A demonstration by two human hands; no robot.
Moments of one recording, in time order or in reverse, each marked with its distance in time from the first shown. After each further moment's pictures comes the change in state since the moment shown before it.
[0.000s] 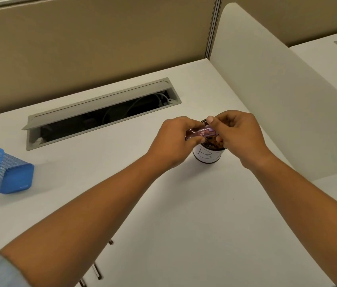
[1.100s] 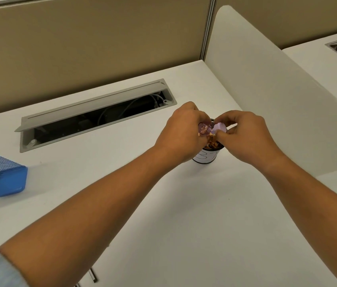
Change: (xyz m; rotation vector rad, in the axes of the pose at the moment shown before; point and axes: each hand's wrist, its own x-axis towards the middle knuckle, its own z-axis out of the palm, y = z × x) left_hand 0.013 0.034 0.002 0.181 0.007 0.050; right_hand -0.005 -0.003 -0.024 -0.402 -0.008 -0.117
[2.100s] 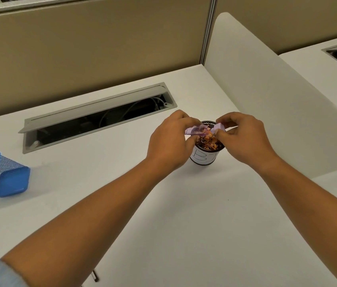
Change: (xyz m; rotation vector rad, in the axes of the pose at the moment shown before) left_hand -0.016 -0.025 0.009 -0.007 0.157 -0.021; right_hand 0.001 0.006 0.005 0.083 0.030 0.061
